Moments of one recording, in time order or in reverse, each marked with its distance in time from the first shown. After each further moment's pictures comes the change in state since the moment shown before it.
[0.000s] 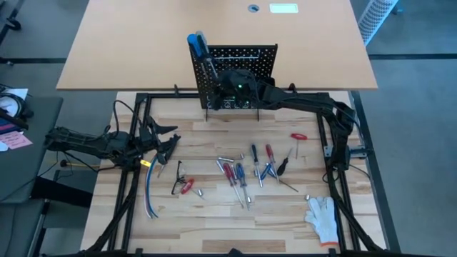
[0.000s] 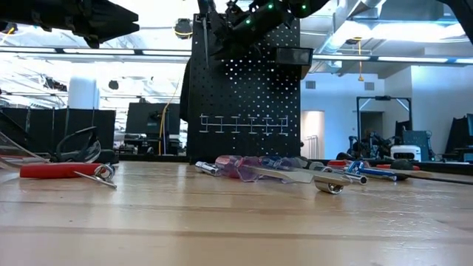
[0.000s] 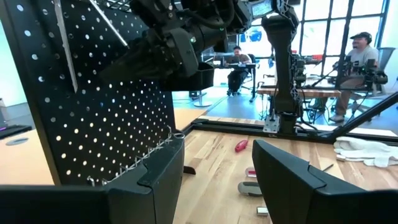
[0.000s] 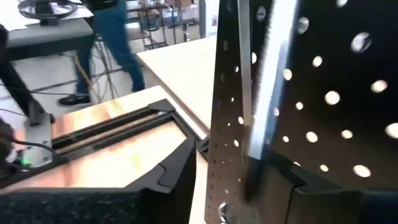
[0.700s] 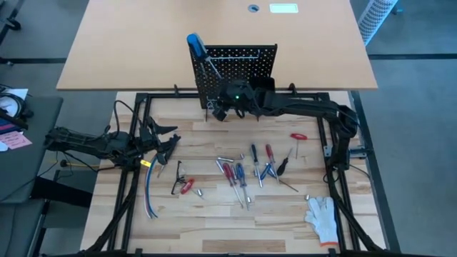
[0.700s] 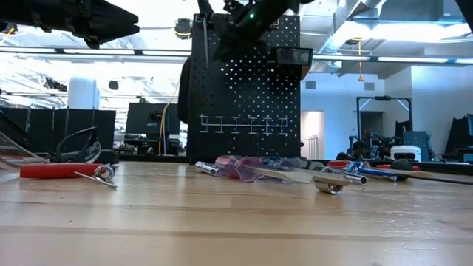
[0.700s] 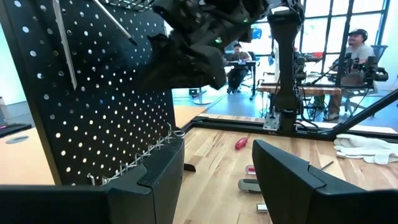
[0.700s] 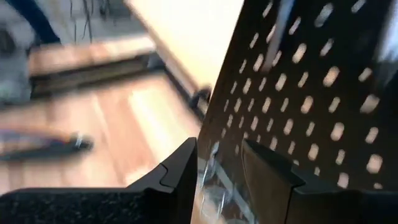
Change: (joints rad) left arm 0.000 0.000 0.000 -0.010 0.000 -0.003; right arm 0.084 -0.048 0.002 -0.246 0.139 -0.072
